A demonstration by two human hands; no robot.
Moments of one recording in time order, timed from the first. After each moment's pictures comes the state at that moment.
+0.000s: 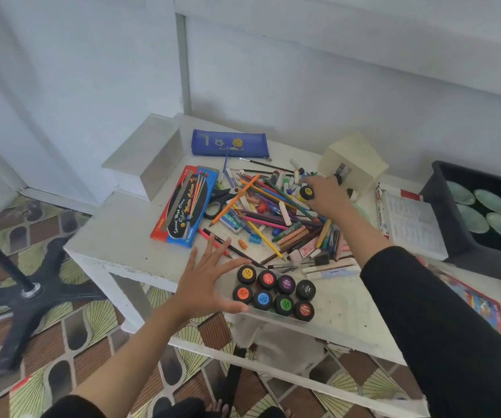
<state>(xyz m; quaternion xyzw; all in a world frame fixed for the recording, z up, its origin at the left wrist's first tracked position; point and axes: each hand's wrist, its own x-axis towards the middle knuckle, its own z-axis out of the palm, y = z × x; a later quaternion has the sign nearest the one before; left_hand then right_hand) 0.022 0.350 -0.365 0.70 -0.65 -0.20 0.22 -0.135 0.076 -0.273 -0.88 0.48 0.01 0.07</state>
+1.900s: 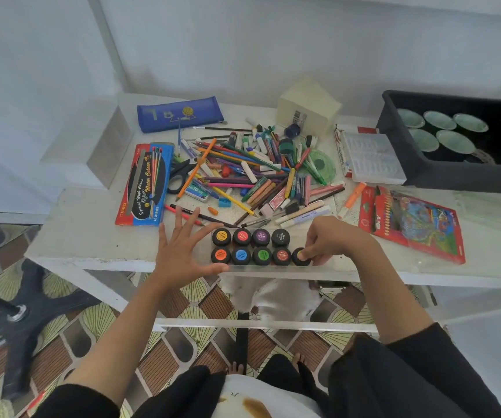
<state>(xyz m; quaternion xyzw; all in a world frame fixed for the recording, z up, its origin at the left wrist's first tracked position) 0.021 0.351 -0.358 0.72 -0.65 -0.18 0.19 -0.244 0.232 -0.262 -0.72 0.55 0.16 0.38</state>
